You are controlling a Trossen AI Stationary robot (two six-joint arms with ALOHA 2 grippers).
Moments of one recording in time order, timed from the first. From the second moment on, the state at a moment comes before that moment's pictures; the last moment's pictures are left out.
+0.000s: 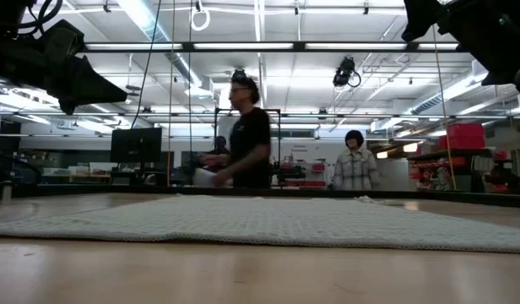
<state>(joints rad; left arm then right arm) -0.13 0.01 0.15 -0.32 -0.65 -0.28 -0.17 0.89 0.08 1.44 -0.43 0.04</state>
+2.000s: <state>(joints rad) -0.13 0.01 0.15 0.08 -0.61 -0.60 -0.17 0.89 0.08 1.45 -0.42 0.03</state>
